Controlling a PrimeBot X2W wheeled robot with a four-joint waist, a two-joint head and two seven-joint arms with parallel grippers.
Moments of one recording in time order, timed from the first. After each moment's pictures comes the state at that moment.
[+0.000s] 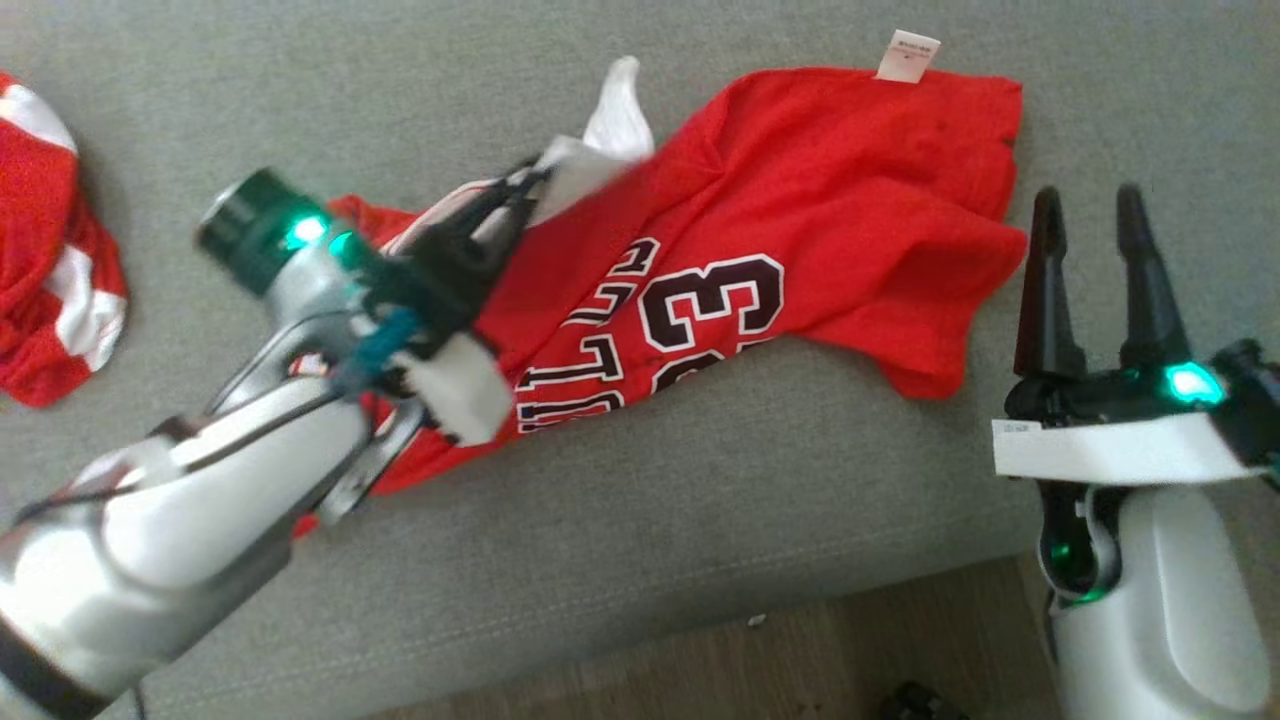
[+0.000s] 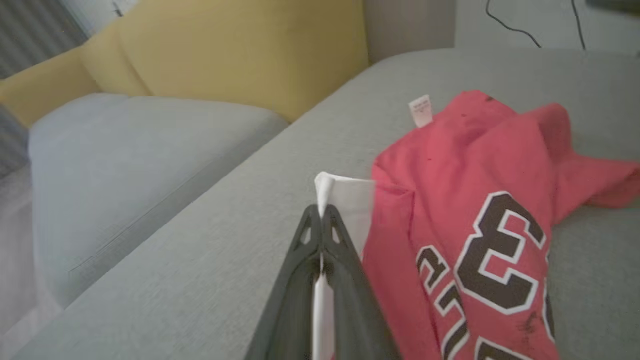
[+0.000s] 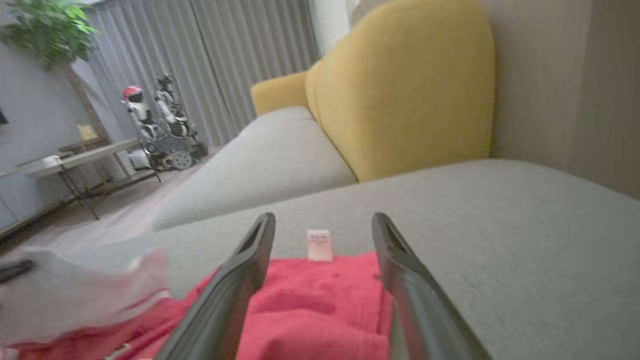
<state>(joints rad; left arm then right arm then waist) -0.89 0.59 -1.18 0.07 -0.47 0.28 -0.12 -0.26 -0.05 0.10 0.15 0.21 0.12 -0.26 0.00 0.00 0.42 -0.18</state>
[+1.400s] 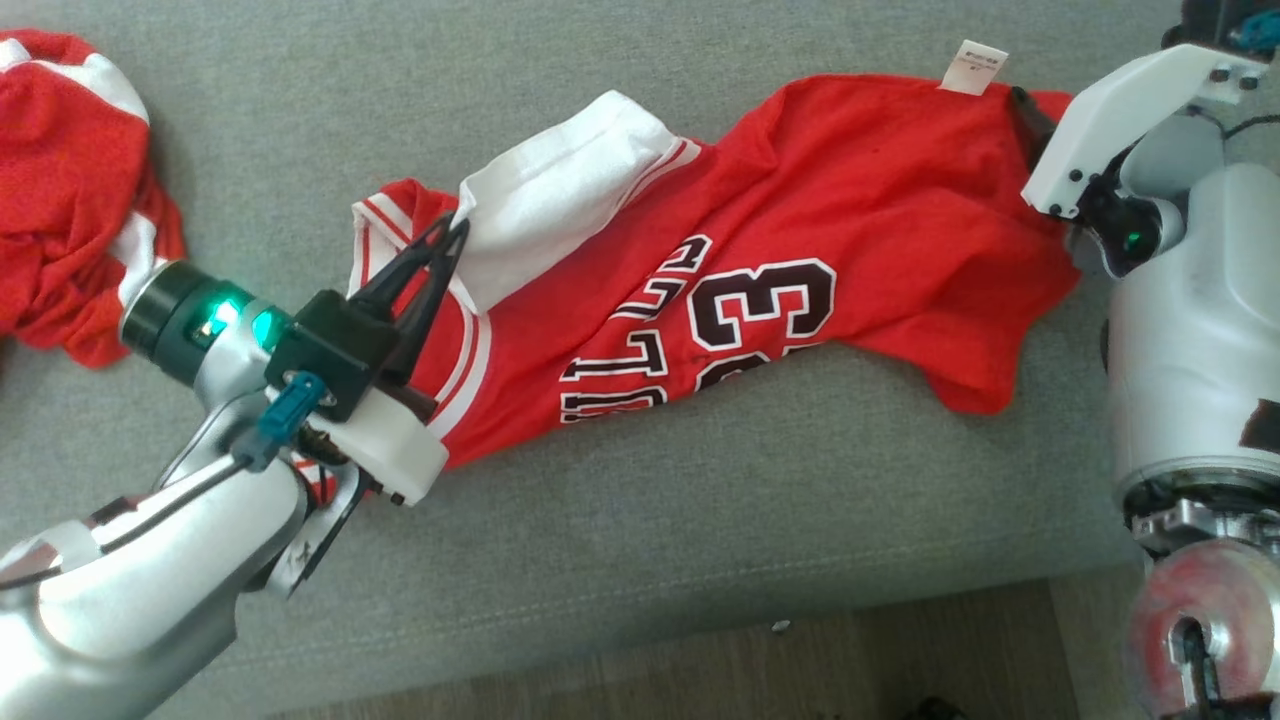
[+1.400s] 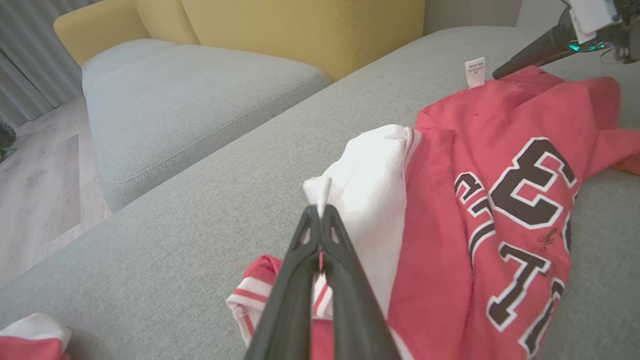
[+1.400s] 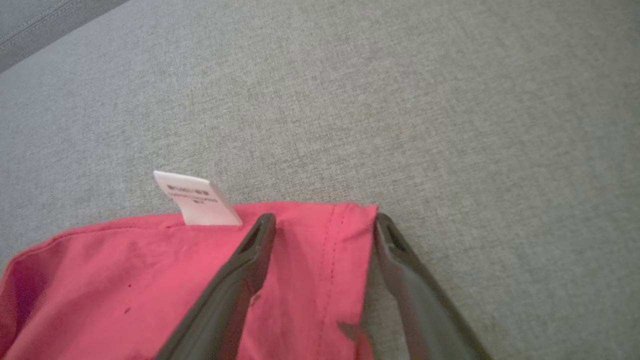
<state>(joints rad) -0.74 0.71 -1.13 -0.03 -0.56 0.37 -0.18 -1.01 -0.06 -0.33 0.98 -0.15 0.12 0.50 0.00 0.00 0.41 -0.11</state>
